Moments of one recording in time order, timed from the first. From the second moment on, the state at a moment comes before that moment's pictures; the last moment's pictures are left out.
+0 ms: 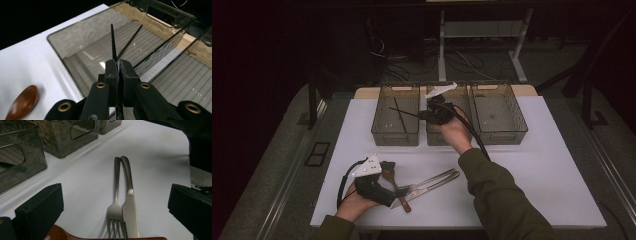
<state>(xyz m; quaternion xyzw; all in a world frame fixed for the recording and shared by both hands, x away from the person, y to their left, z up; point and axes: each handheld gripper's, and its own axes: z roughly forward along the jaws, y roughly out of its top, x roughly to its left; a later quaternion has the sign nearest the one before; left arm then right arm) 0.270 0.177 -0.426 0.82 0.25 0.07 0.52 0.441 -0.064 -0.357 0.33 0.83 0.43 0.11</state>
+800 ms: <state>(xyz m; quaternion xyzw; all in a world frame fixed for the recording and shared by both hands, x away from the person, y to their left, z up) 0.270 0.176 -0.425 0.82 0.24 0.07 0.52 0.480 -0.004 -0.382 0.36 0.84 0.39 0.12</state>
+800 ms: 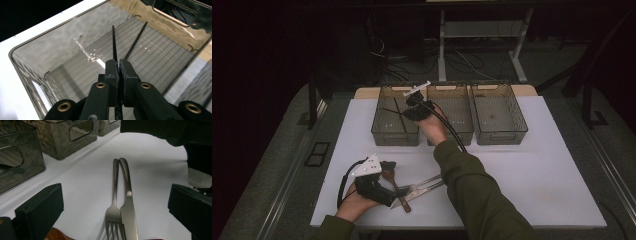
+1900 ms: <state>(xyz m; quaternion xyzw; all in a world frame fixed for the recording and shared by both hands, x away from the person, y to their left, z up) 0.271 0.177 -0.426 0.82 0.24 0.07 0.51 0.433 -0.057 -0.354 0.31 0.84 0.44 0.08</state>
